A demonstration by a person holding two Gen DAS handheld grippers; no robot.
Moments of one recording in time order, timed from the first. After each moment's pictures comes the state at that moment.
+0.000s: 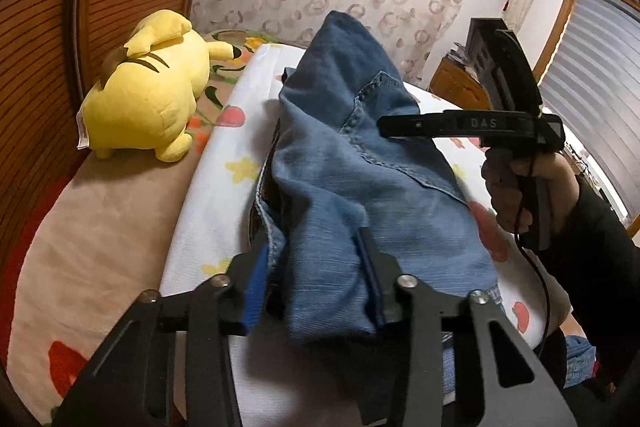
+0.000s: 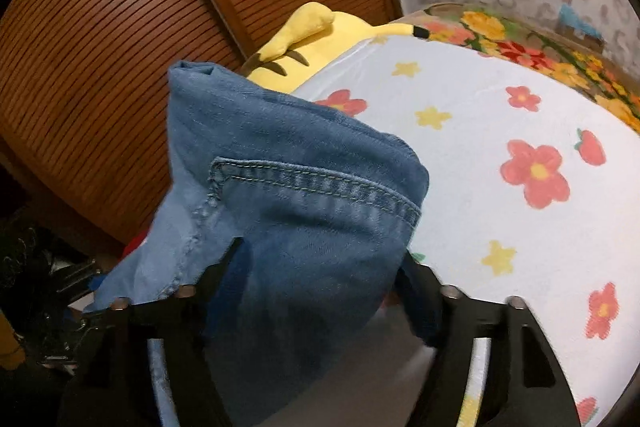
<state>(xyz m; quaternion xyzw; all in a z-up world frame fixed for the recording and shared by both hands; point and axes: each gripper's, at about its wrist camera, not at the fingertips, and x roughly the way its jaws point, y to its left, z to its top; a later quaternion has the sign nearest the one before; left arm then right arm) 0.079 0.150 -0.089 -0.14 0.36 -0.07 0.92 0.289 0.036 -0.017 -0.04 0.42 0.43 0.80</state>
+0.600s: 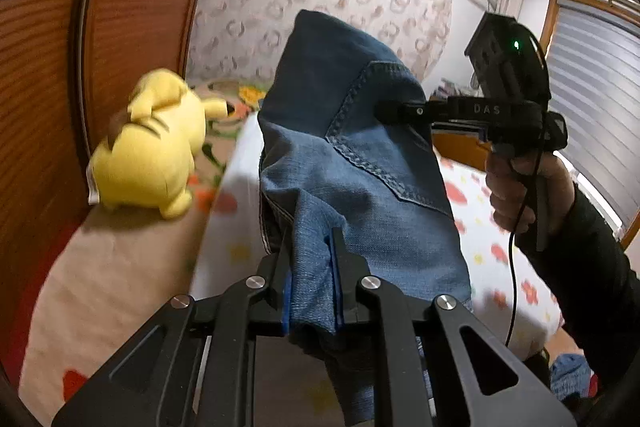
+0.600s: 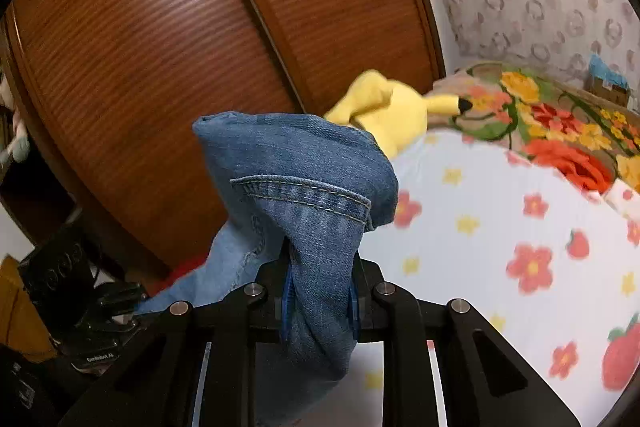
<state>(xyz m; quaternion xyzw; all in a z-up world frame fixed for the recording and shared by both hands) 0.071 0.160 -0.024 -0.13 0.28 -0.07 0.95 0.278 0.013 0.059 -0.02 0.33 0.49 0.80</state>
